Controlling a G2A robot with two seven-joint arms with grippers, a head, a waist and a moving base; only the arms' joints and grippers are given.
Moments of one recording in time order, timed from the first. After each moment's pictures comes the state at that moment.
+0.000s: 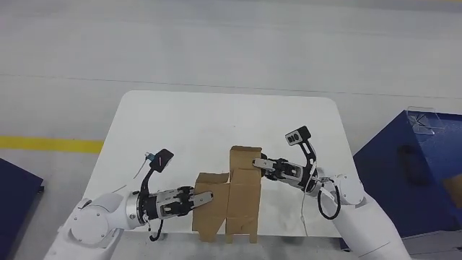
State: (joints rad) left arm 1.36 -1.10 -1.35 -1.78 -0.24 -0.59 -1.07; right arm -1.16 -1.04 1.15 -1.51 0.74 -0.43 1.04
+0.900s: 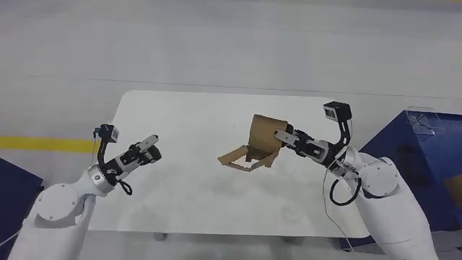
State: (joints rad) left arm 1.29 -1.07 -1.54 -1.62 -0.28 -0.30 -0.79; right arm -1.16 -1.01 1.36 -1.65 0.34 -0.62 0.85
